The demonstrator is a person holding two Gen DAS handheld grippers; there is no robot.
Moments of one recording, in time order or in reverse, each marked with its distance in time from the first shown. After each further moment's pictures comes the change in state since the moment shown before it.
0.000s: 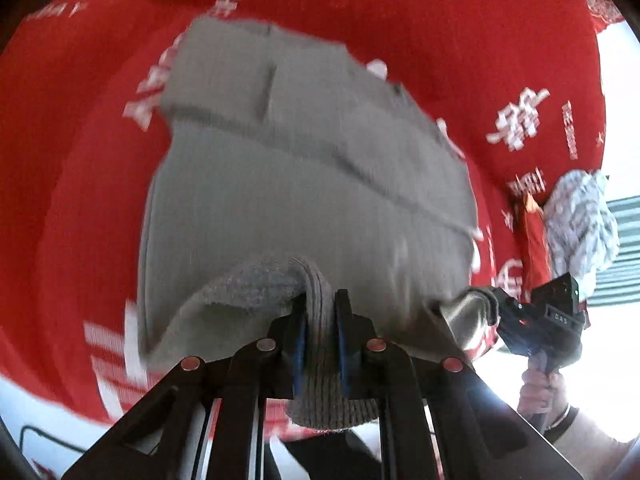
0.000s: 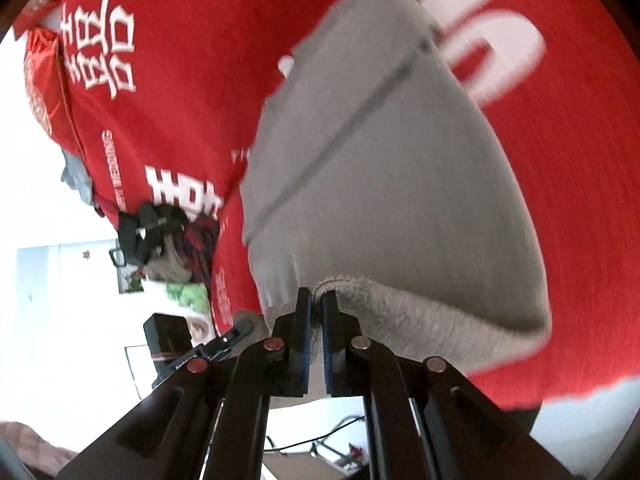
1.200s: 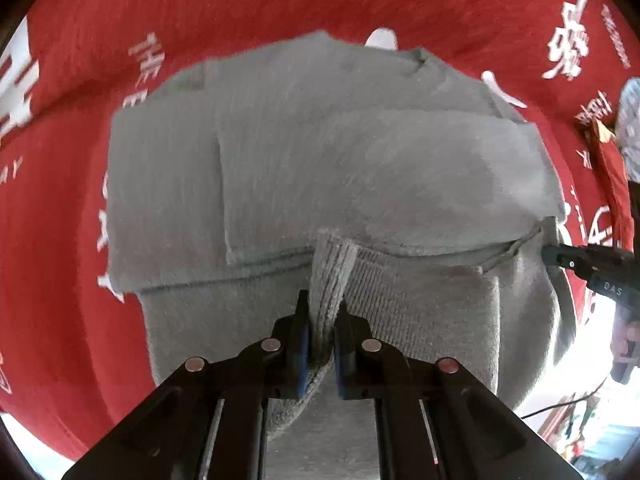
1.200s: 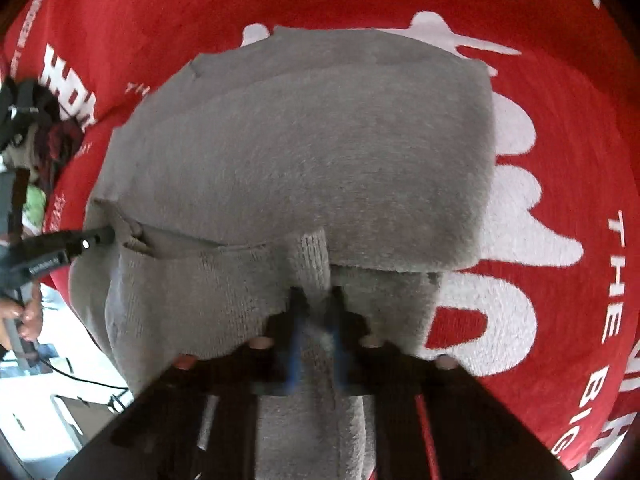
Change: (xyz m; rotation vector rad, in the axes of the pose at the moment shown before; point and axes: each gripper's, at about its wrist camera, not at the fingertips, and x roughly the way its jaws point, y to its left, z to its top) left arm 0.075 -0.050 0.086 0.309 0.127 0.332; right arm 0.084 0.044 0.081 -0.539 0.182 -0.663
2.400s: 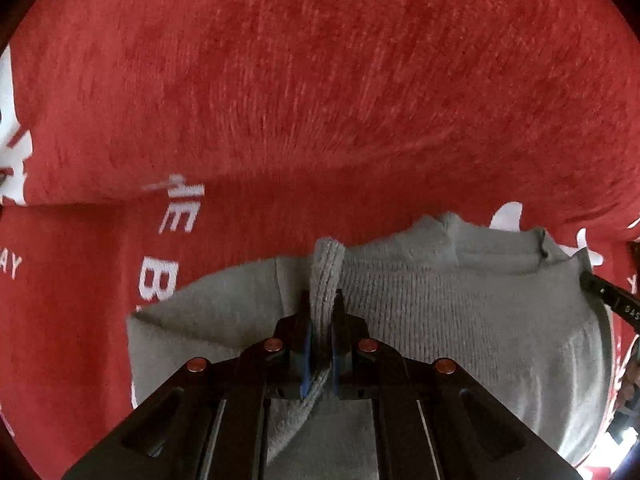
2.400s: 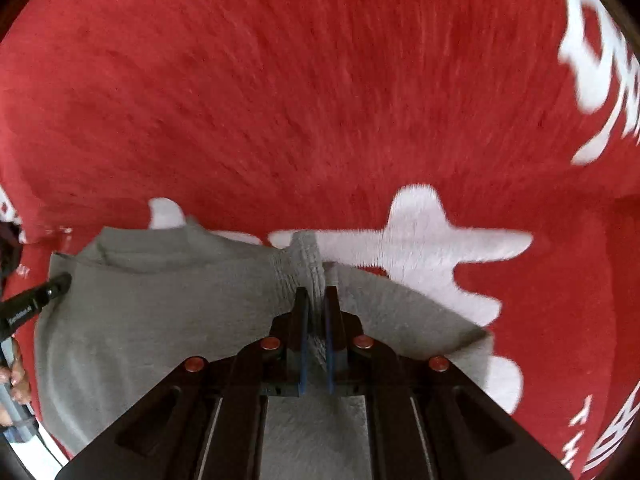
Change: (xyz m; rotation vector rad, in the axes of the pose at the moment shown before) left arm 0.043 0.072 0.151 -0.165 -0.216 0.127; right arm 0.033 -0.025 0.172 0.123 -0.231 -0.172
